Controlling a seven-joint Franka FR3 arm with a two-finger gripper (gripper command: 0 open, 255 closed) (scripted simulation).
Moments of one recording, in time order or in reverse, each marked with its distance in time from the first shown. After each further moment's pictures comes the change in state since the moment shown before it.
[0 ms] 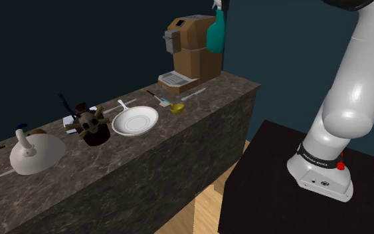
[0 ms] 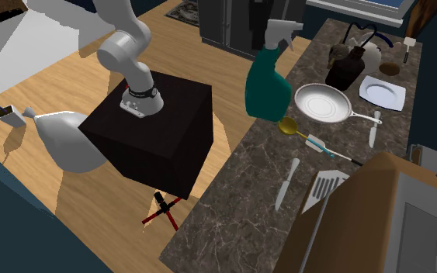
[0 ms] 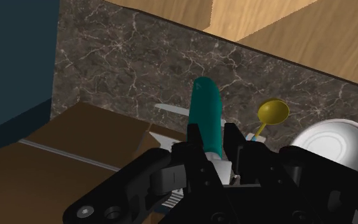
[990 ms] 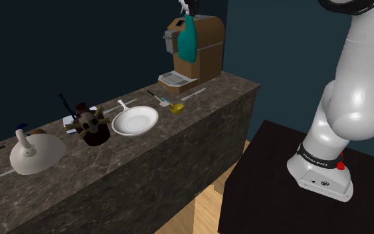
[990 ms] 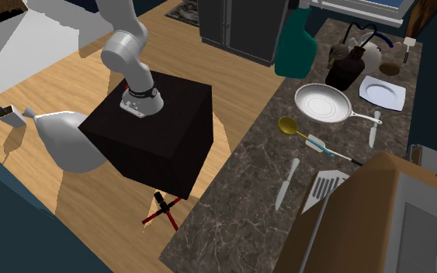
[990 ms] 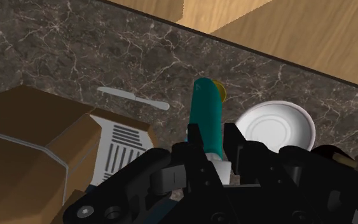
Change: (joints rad) arm 0.197 0.051 0.162 0.082 -0.040 -0.054 0.348
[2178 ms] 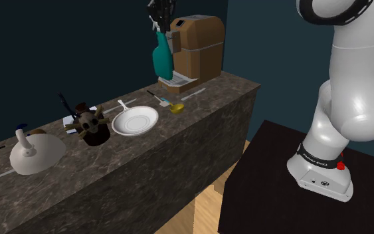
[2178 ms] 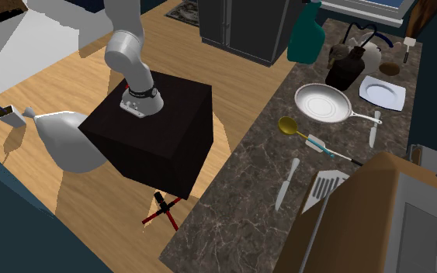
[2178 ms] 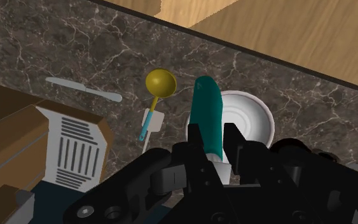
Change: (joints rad) arm 0.153 0.142 0.085 0.101 -0.015 0.019 0.239
